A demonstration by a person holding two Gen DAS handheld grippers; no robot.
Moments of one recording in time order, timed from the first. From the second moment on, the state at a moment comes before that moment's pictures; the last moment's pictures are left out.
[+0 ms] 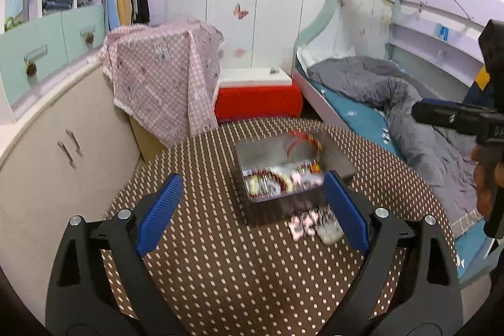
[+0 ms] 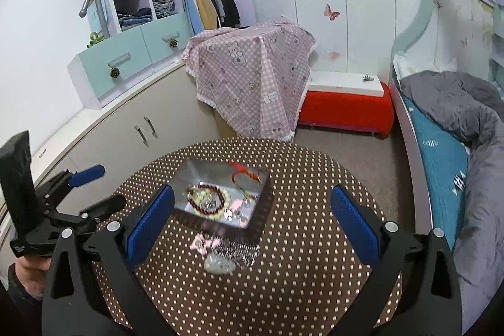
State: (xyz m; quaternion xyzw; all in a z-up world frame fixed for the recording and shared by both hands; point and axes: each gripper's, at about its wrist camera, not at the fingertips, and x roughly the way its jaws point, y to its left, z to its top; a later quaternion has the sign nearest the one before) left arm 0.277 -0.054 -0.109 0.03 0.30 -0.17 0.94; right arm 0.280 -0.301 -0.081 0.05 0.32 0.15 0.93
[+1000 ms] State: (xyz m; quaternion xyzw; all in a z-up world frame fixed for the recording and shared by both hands) left arm 0.319 -0.090 -0.210 0.07 0.44 -0.14 0.89; right arm 0.245 -0.300 -0.180 0.07 0.42 0.15 0.89
